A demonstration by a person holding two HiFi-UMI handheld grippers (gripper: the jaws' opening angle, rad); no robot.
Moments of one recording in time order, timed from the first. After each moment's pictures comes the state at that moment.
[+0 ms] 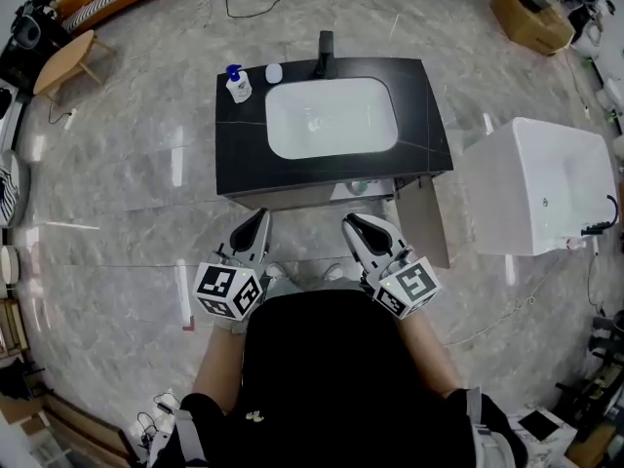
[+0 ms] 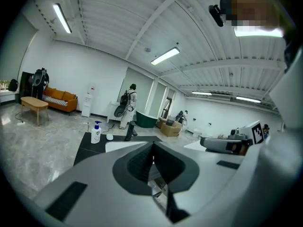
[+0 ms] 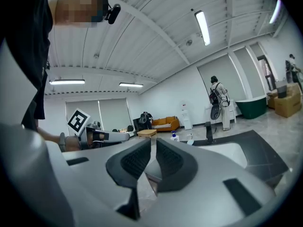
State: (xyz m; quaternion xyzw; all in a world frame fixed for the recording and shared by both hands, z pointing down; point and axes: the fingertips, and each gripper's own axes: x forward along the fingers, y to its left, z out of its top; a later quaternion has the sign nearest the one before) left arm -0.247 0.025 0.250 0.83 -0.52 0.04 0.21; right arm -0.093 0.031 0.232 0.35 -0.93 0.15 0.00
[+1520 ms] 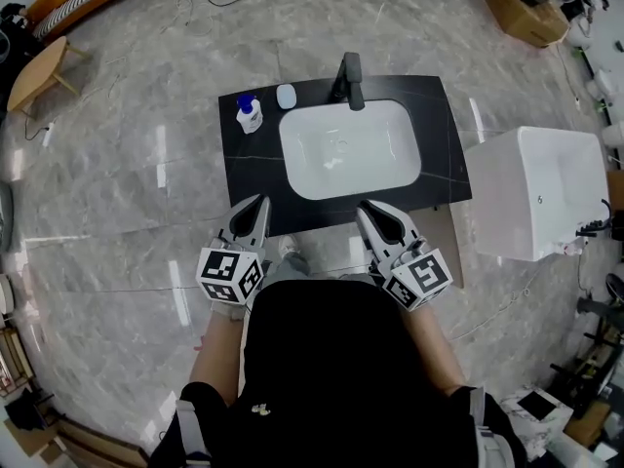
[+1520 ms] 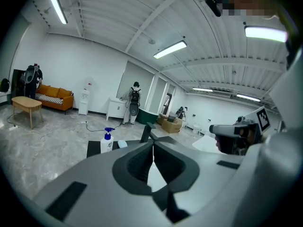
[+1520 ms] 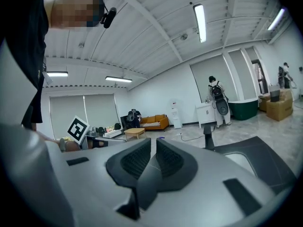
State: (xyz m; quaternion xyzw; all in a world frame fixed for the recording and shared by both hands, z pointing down) left arm -0.353 -0.154 0.295 0.84 -0.49 0.07 0.22; right arm -0.175 -0.138 0.240 0.41 -0.90 0.15 0.03
